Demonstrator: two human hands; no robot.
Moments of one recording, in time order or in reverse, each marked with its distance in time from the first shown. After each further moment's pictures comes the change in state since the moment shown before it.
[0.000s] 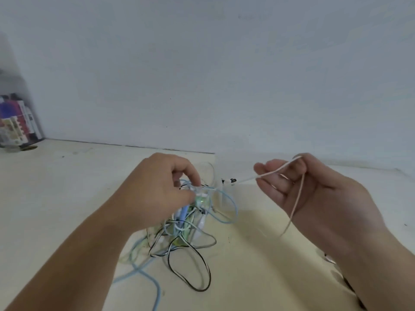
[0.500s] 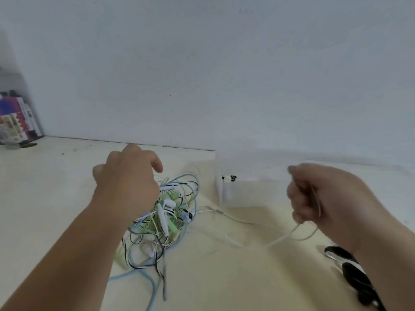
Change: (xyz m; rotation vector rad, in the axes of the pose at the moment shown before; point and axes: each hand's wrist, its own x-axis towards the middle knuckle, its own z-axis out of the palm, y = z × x) left_hand 0.007 -0.017 -0.006 0.498 0.185 -0.298; right_hand 0.001 -0.013 -0.017 -0.703 0.201 0.087
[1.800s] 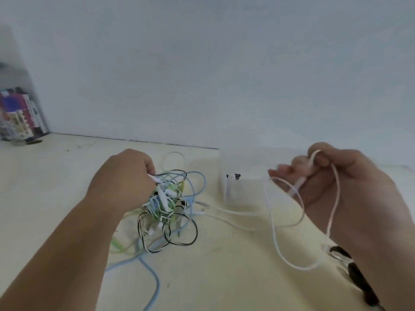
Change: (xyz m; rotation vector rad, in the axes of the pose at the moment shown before) left_hand 0.007 -0.018 0.001 -0.112 -0.067 -0.081; right_hand -0.012 -0.012 0.015 0.682 -0.206 -0.128
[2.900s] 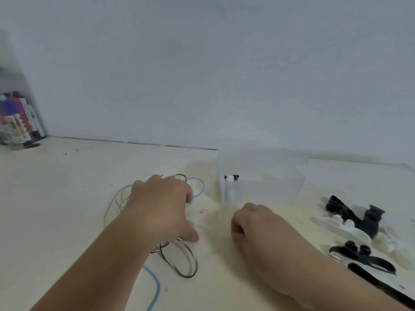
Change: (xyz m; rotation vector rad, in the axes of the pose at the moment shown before) left_hand -0.029 0.036 0.025 0.413 -0.314 0.297; right_hand 0.000 0.077 0.000 -1.951 -0.279 0.003
